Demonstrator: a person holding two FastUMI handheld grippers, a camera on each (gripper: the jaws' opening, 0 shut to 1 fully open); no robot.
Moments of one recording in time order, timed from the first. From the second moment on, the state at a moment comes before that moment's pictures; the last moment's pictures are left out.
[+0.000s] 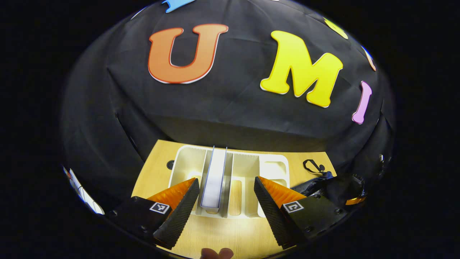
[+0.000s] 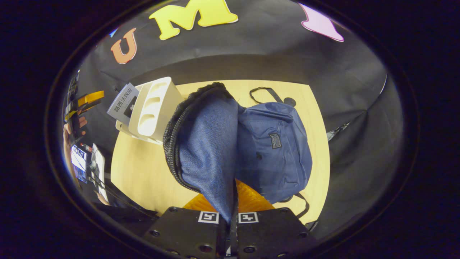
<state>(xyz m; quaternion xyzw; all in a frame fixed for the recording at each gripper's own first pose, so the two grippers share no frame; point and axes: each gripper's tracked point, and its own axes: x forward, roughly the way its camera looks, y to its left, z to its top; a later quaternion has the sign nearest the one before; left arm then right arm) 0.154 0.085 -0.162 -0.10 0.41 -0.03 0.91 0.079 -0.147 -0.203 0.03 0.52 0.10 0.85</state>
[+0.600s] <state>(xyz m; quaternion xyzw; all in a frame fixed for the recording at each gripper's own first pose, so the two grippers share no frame) 0.167 0.097 -0.251 -0.07 0.54 -0.02 0.84 0.079 -0.150 -0.205 0.05 0.53 0.10 0.84</state>
